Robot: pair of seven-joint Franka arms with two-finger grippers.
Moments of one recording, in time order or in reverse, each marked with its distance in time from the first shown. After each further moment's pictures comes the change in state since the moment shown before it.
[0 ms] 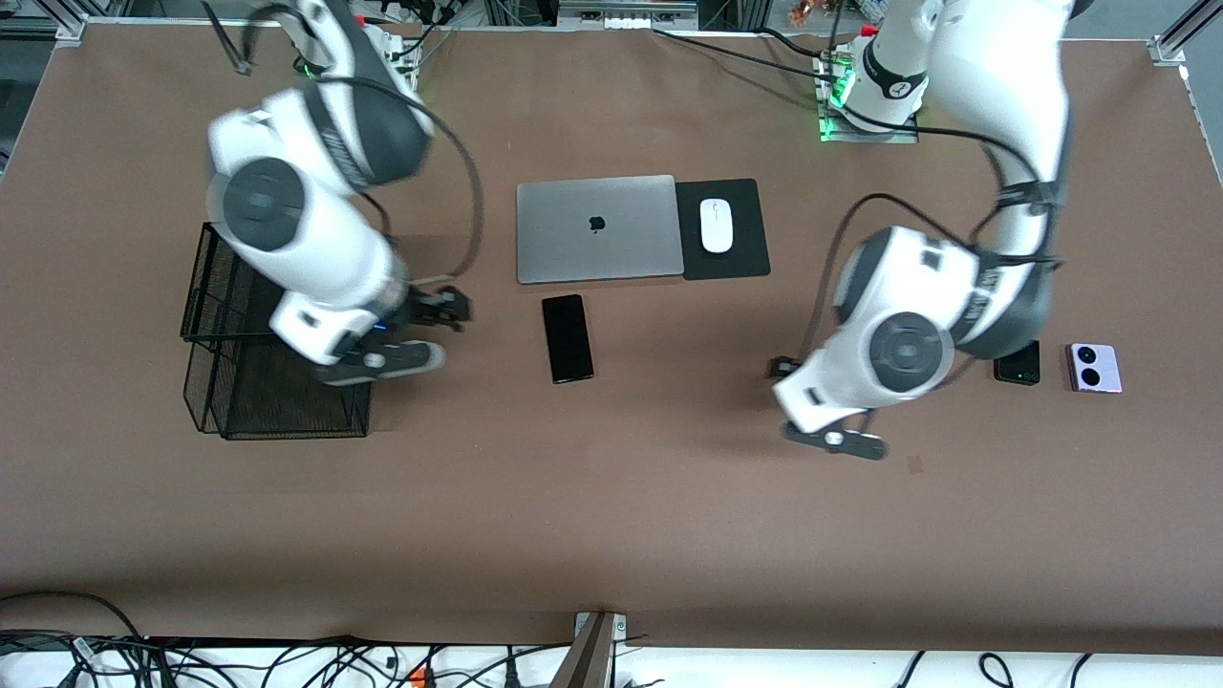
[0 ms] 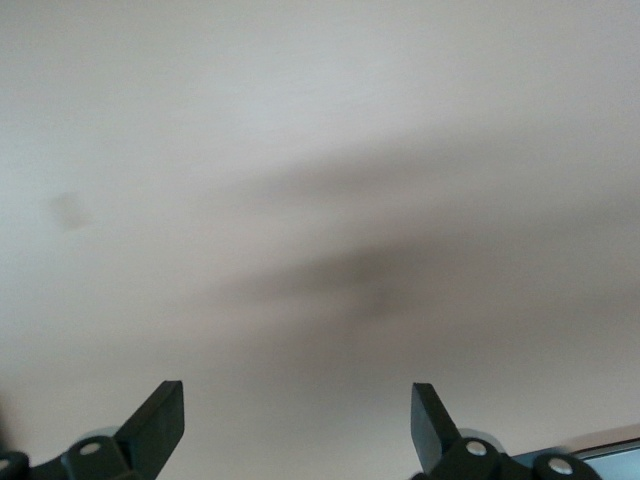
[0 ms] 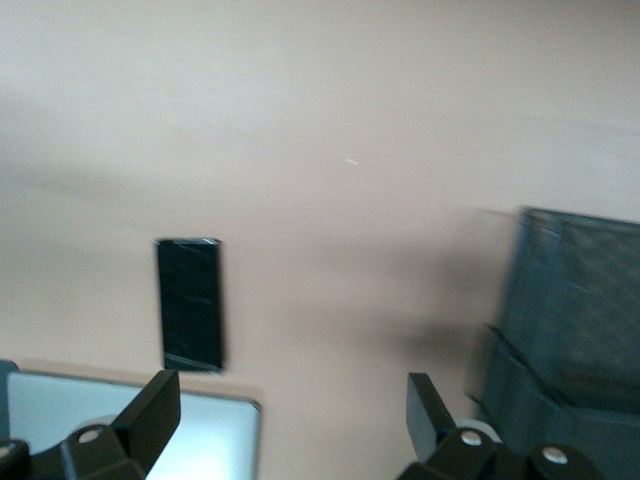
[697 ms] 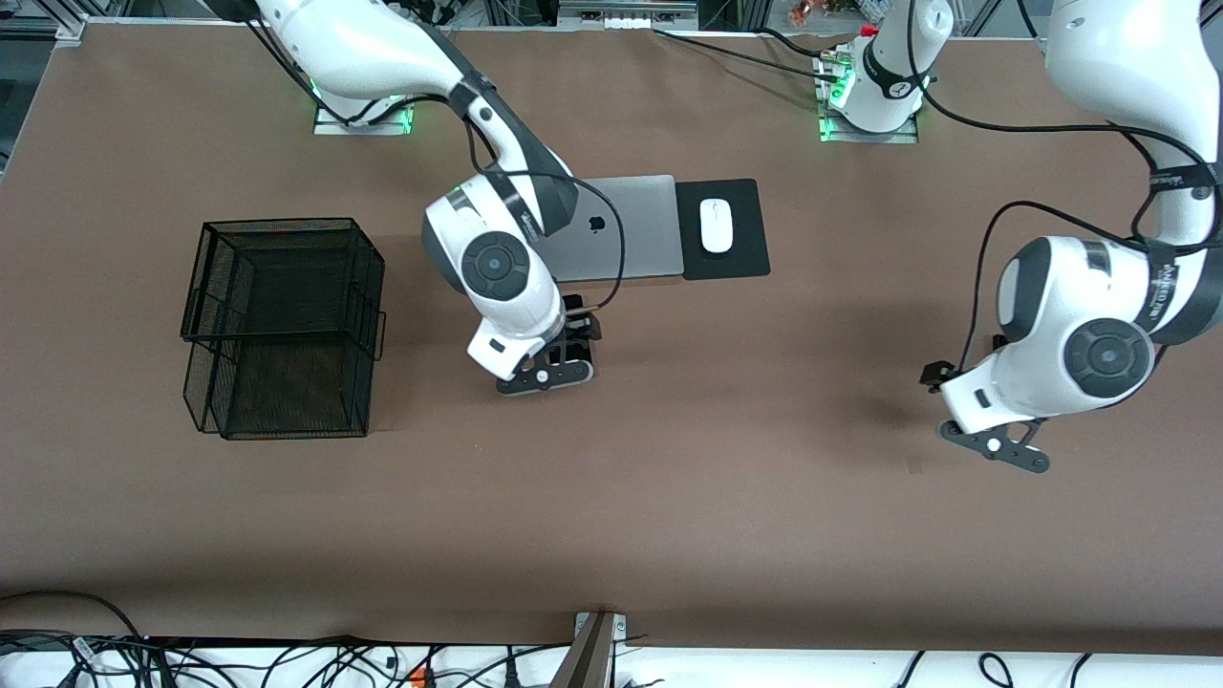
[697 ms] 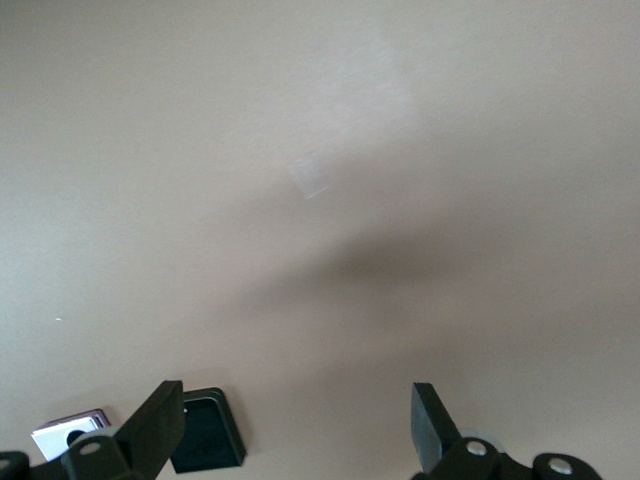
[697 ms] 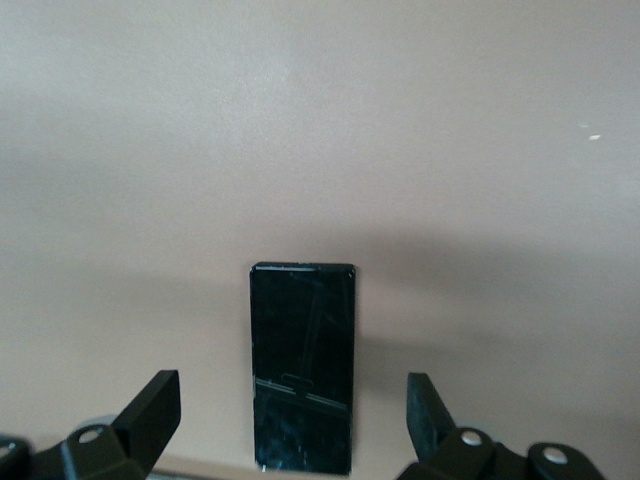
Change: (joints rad) left arm 0.245 -0.117 0.001 -0.250 0.127 0.205 0.330; right arm 0.159 0.247 -0.002 -0.007 0.020 0.260 0.135
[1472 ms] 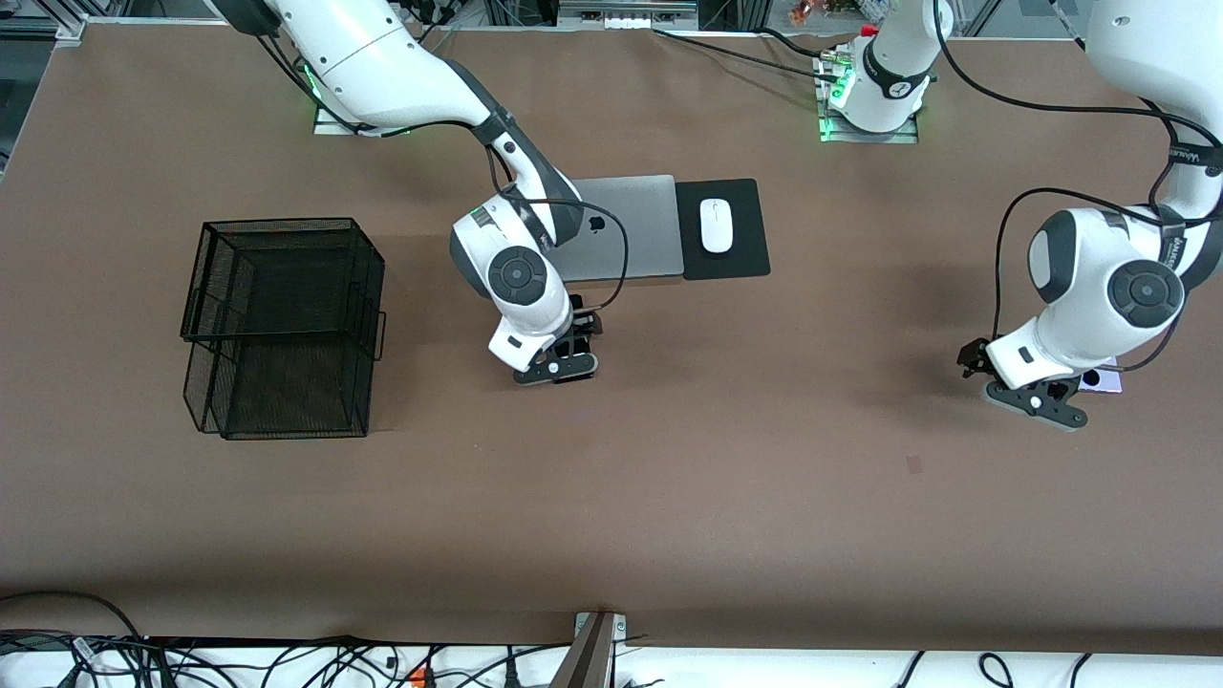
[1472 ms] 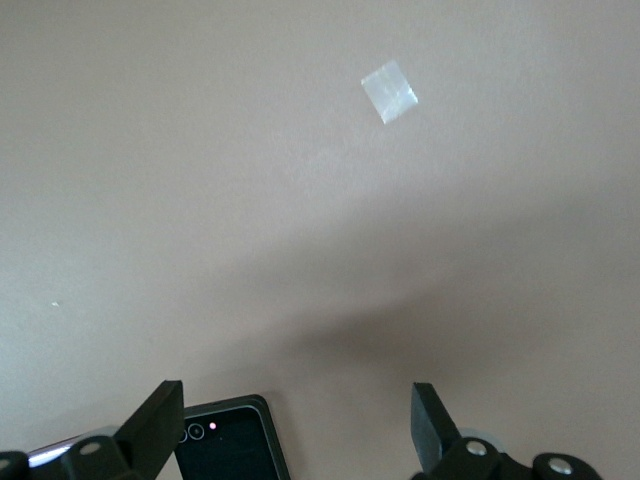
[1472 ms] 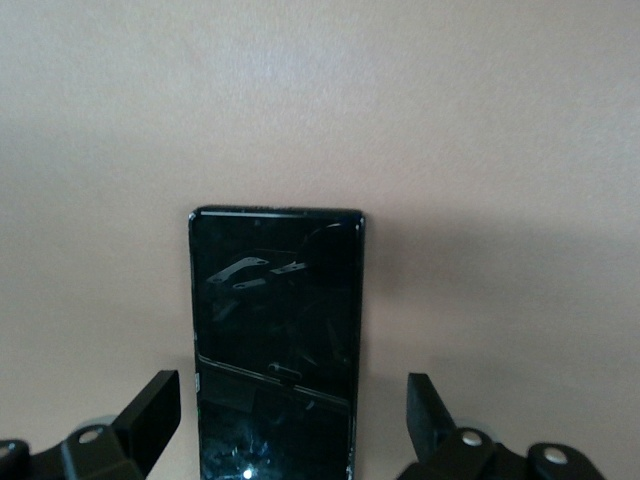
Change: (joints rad) left arm 0.148 -0.134 -0.001 -0.428 0.010 0.447 0.119; right arm 0.027 0.024 -0.001 -0.187 0.000 0.170 -0.001
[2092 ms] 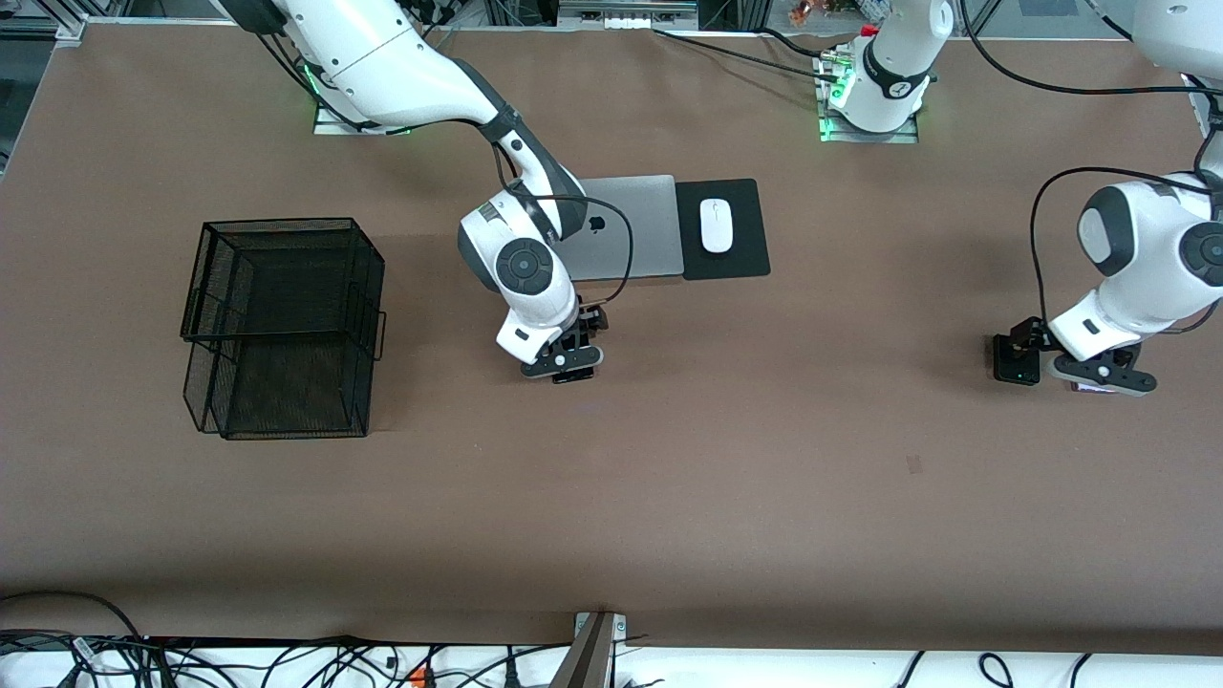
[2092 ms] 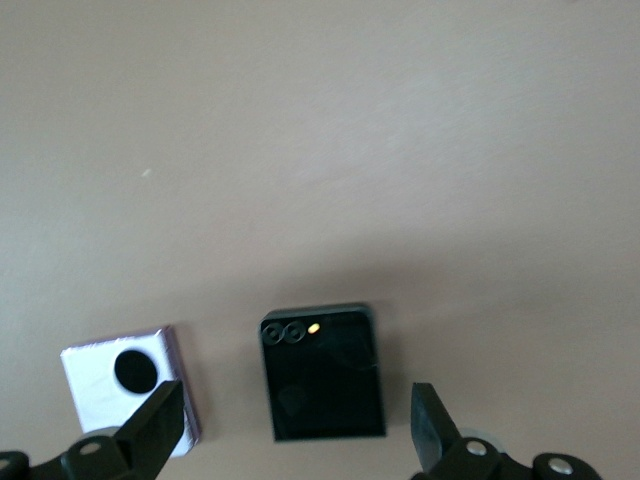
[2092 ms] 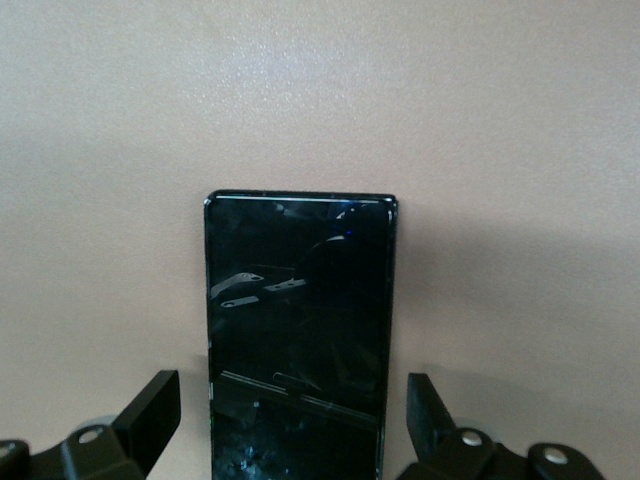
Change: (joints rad) left arm 0.197 -0.037 -0.002 -0.105 0.000 0.101 0.019; right arm 0.016 0.000 0.000 -0.044 0.000 0.073 0.016
